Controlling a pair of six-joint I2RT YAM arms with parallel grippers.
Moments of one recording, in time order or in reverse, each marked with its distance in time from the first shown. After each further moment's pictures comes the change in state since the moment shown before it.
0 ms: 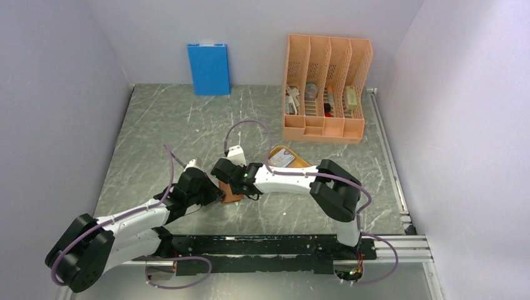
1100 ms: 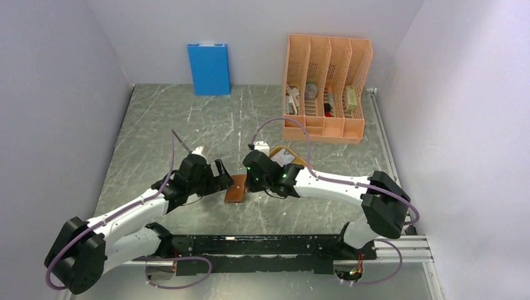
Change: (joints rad) left arm 0.002 -0.020 0.215 -0.225 0.021 0.176; right arm -0.102 -0.395 -0.338 0.198 -0.233 0.051
